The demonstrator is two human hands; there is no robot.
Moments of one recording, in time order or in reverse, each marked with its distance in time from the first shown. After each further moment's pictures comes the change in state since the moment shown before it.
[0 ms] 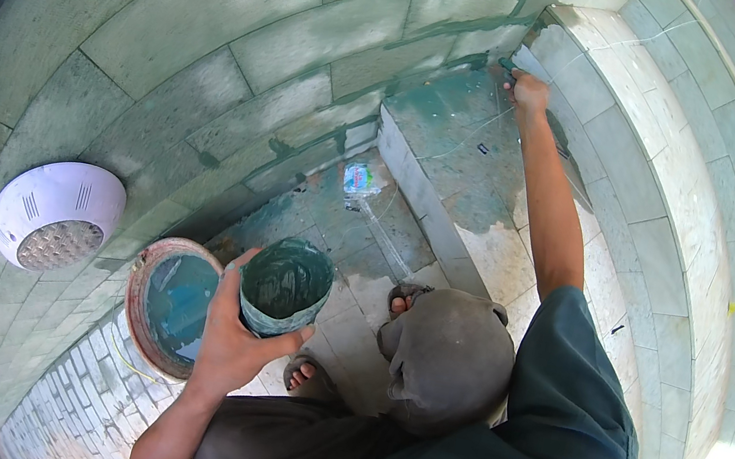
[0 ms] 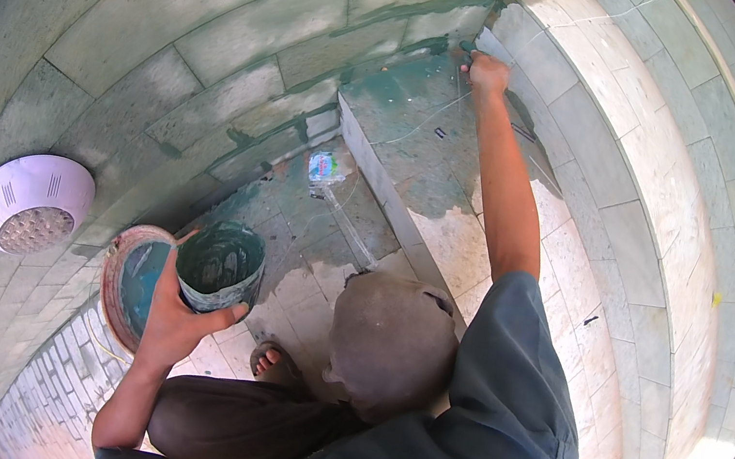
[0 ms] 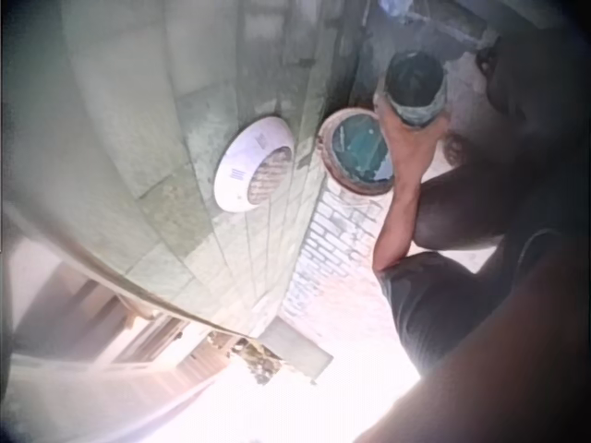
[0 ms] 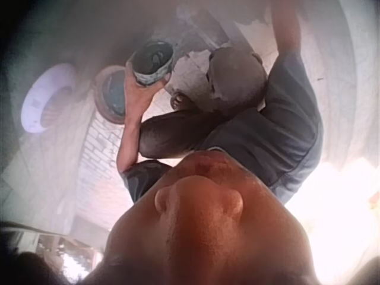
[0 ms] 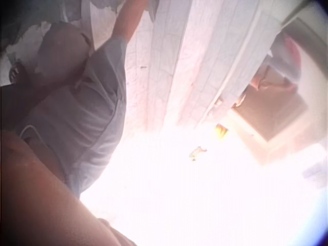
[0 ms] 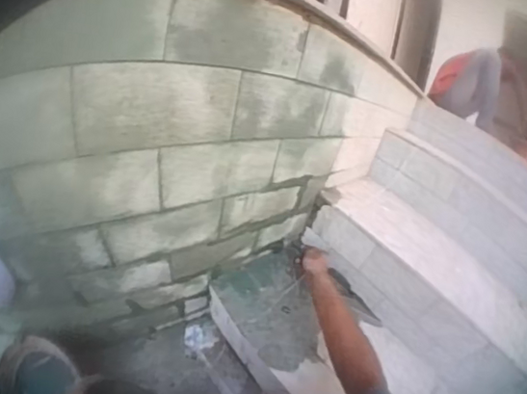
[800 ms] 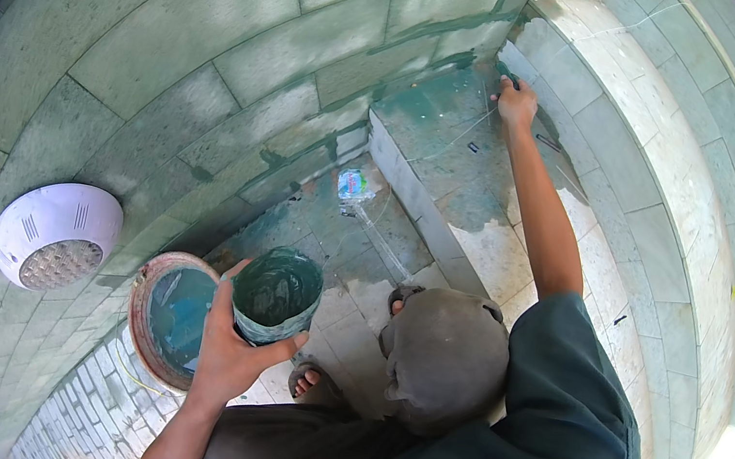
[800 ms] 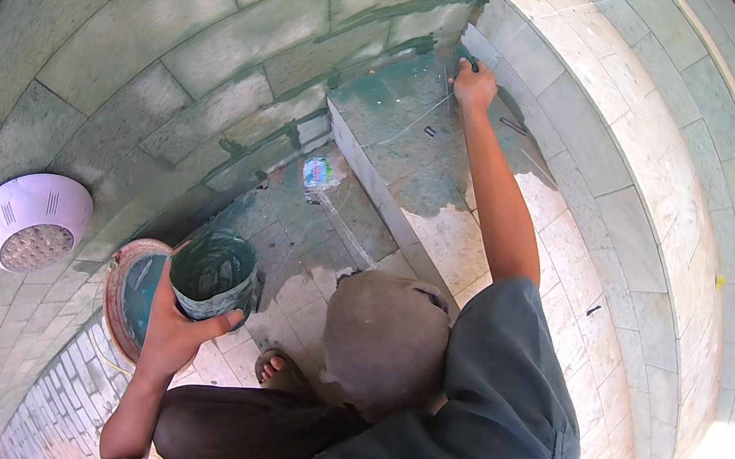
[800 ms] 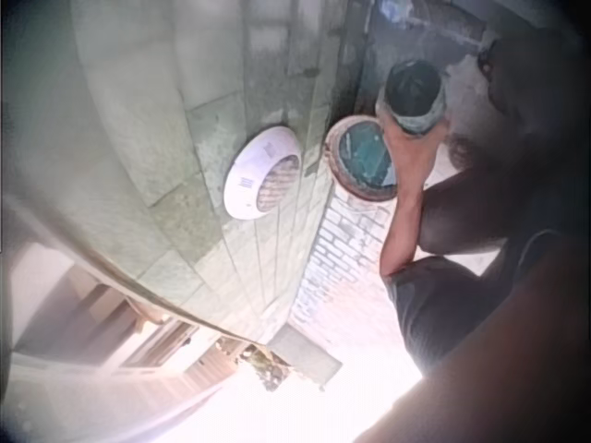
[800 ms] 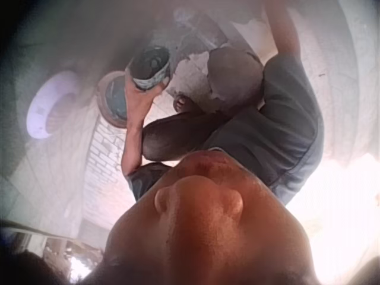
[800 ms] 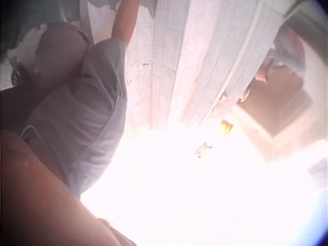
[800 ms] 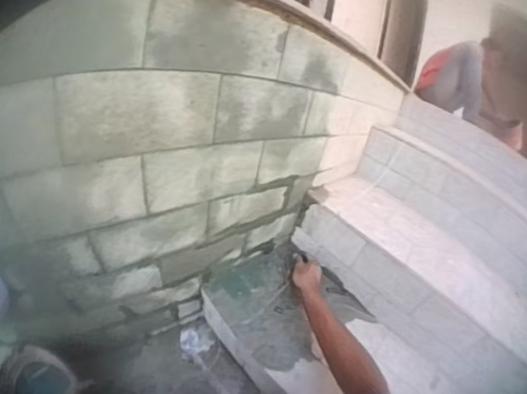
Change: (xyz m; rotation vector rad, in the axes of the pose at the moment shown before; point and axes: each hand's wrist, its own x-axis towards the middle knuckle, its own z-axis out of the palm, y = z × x) left_hand -0.003 -0.001 -0.002 -0.067 0.008 -0.037; right_hand -0.048 0.008 0.001 -0.331 0.205 -0.206
